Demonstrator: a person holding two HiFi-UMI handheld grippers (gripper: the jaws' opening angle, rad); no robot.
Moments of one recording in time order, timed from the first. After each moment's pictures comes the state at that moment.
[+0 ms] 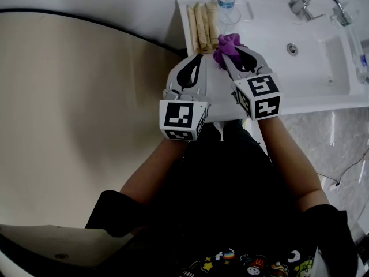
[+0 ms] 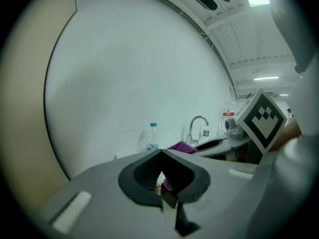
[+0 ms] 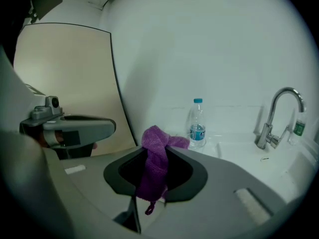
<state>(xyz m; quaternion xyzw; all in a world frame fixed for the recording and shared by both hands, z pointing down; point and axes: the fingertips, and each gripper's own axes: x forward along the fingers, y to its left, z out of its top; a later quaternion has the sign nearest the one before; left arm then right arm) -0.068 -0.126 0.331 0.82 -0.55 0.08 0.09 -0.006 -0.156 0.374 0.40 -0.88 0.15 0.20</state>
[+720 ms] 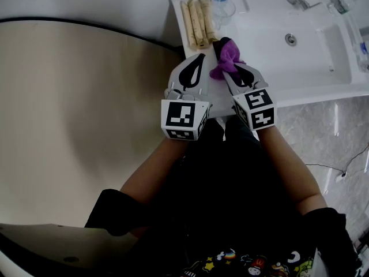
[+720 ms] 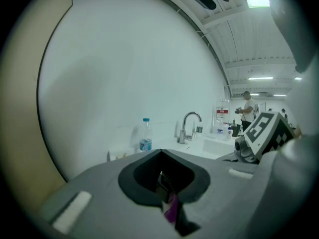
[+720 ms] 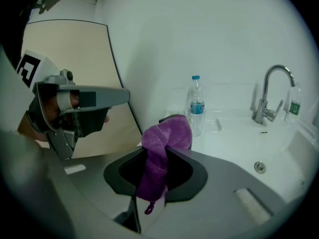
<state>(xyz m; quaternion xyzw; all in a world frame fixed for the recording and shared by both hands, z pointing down) -0.051 -0.117 0.343 0.84 -0.53 0.10 0.10 0.009 -0.102 0.431 0.39 -0.87 0.19 0.23</state>
